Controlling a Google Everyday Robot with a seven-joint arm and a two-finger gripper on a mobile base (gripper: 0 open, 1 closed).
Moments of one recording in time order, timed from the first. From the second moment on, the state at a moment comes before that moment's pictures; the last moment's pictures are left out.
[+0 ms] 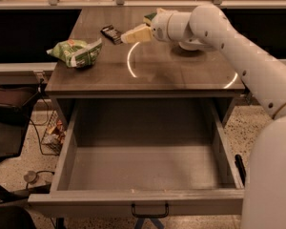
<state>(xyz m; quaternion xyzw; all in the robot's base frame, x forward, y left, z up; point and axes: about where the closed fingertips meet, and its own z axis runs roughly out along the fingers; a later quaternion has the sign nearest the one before) 0.823 -0.012 0.917 -0.37 0.69 0.20 0.59</state>
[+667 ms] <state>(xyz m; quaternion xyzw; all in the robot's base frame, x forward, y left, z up) 0.872 0.039 0.888 -0.39 0.69 0.23 0.57</state>
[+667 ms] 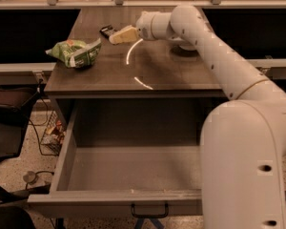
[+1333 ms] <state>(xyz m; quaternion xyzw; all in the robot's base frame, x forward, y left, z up) 0.893 0.073 0.863 -0.40 0.70 0.24 0.54</state>
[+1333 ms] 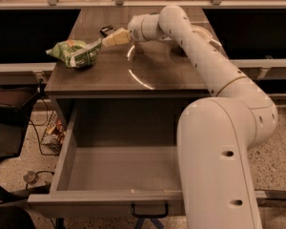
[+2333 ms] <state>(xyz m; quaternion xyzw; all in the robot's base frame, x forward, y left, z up) 0.908 0.106 0.827 -0.38 0.72 0.27 0.51</state>
